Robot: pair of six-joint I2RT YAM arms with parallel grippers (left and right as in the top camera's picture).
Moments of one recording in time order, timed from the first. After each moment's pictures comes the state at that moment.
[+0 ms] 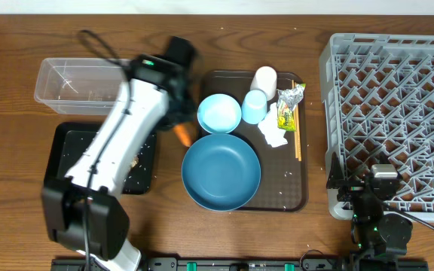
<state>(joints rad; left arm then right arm) -0.26 1.76 1.60 -1.30 -0.04 -0.80 -0.08 0.01 0.01 -0.07 -0.10 0.00</state>
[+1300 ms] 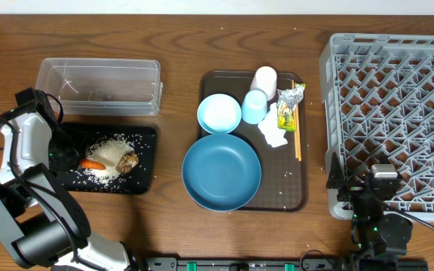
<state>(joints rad) 0.49 1.76 1.20 -1.02 -0.01 -0.79 -0.08 0.01 0.01 -0.07 -0.10 0.00</state>
